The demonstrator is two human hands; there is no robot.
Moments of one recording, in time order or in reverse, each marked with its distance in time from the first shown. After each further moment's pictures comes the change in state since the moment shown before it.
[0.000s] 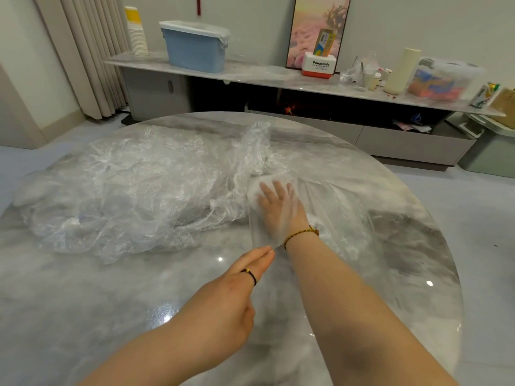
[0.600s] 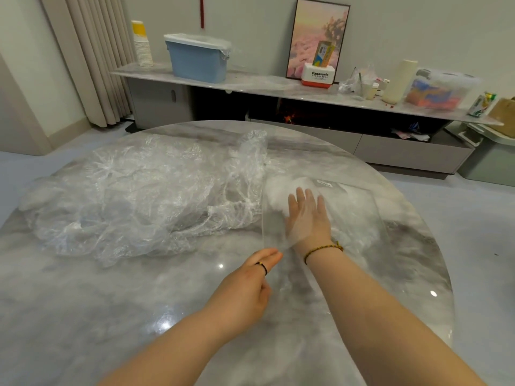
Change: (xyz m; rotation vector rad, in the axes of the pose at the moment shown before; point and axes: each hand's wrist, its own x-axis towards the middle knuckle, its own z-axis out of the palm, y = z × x) left_hand 0.048 -0.002 0.034 -0.097 0.109 -0.006; right_hand -0.035 0.026 0.000 0.104 0.007 0.259
